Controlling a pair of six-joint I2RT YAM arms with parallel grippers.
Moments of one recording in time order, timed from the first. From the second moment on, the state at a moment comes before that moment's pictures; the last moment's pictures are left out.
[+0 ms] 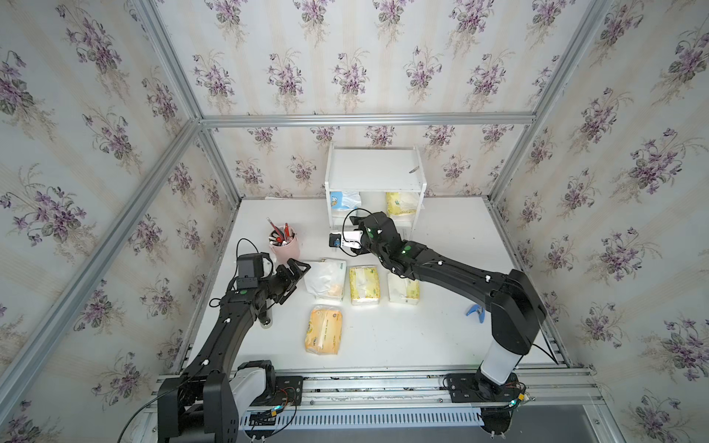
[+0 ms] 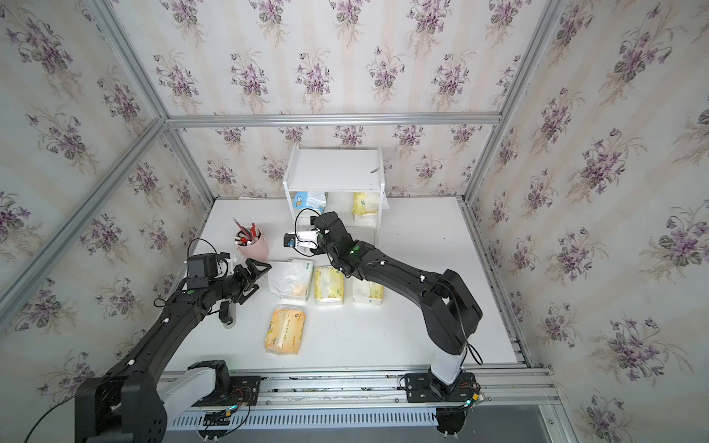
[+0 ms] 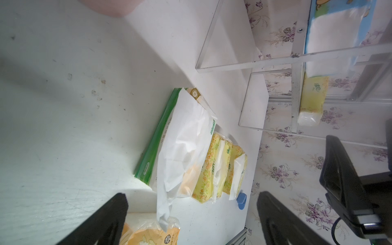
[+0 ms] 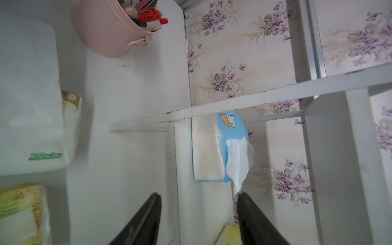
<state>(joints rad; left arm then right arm) 0.09 1.08 0.59 -0.33 0.62 -0.81 0.85 1.80 1.40 0.00 0.22 -1.12</state>
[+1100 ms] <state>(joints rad) 0.09 1.09 0.61 -0.34 0.63 -0.76 0.78 2.20 1.86 -0.13 0.28 -1.29</state>
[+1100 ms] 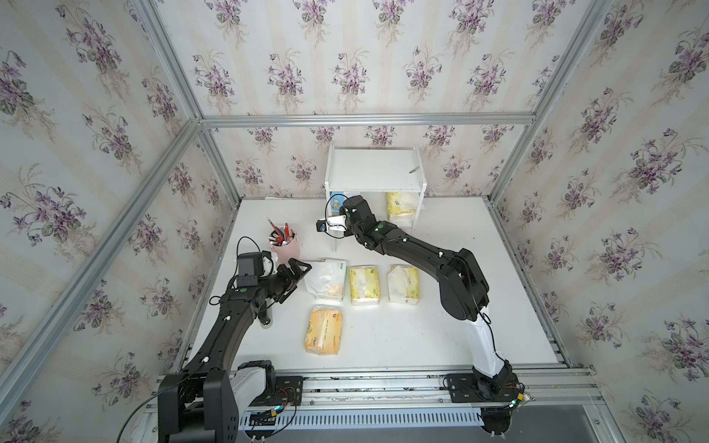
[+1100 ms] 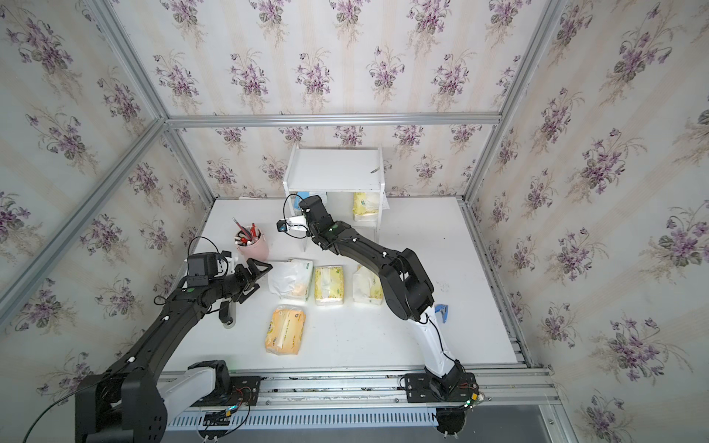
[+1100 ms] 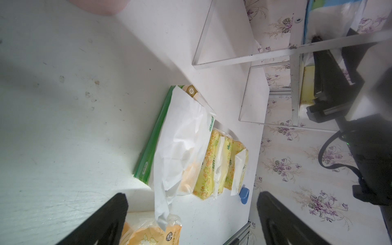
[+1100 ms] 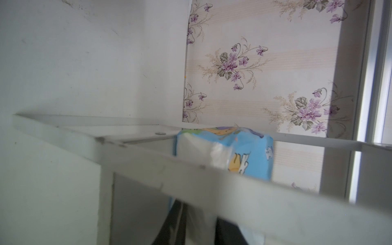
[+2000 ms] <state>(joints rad) 0.09 1.02 0.62 -0.23 0.78 -0.81 0.81 1.76 1.35 -0.12 0.19 -1.17</state>
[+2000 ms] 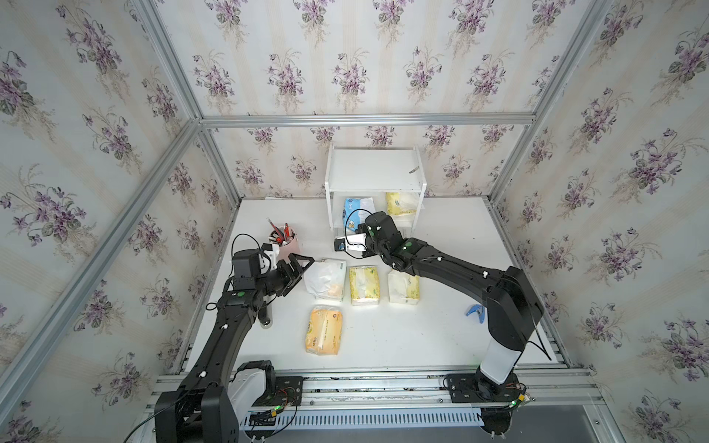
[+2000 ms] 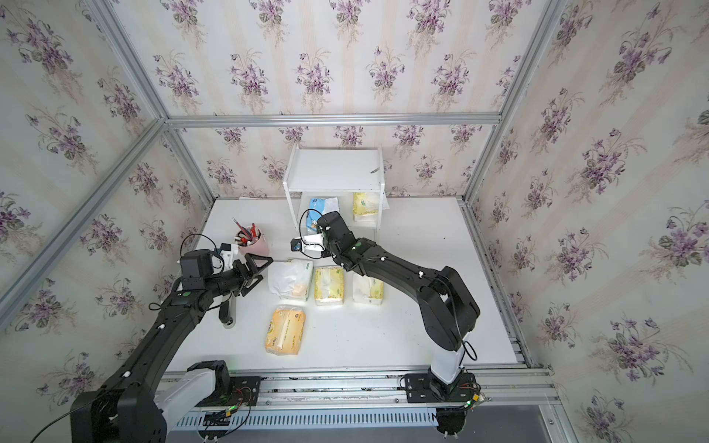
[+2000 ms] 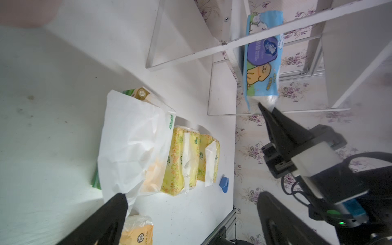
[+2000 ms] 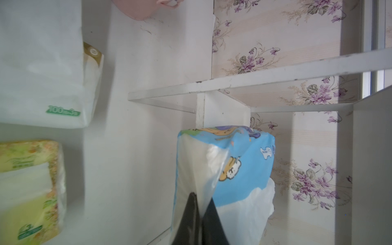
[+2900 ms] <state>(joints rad) -0.31 1.22 0.77 0.05 0.71 -1.03 1.04 1.31 0.91 -0.07 0.25 -1.03</state>
